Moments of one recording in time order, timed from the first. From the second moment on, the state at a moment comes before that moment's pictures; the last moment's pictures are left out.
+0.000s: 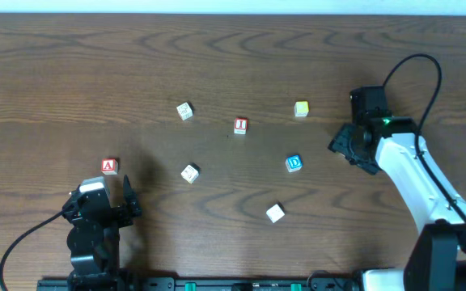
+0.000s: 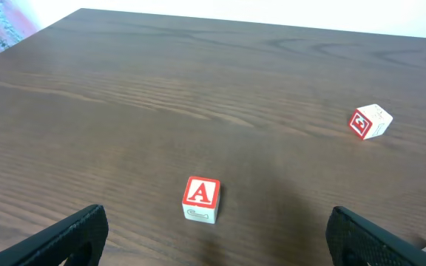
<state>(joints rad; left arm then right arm) 0.08 0.01 0.14 -0.48 -0.11 -0.05 0.07 1.58 1.02 -0.80 0.16 0.68</state>
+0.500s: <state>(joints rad) 0.08 0.01 0.14 -0.48 -0.11 -0.05 0.02 1.67 1.02 -0.72 0.13 0.66</state>
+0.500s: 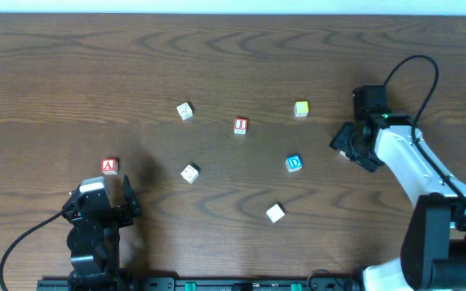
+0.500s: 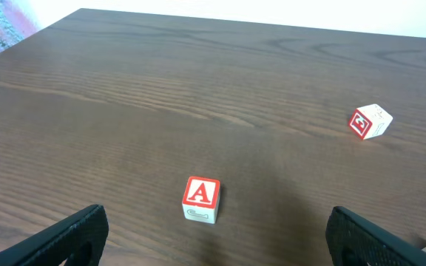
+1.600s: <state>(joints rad) 0.08 0.01 0.14 -0.48 -0.11 -0.05 -0.03 1.76 1.02 -0.63 0.07 0.58</state>
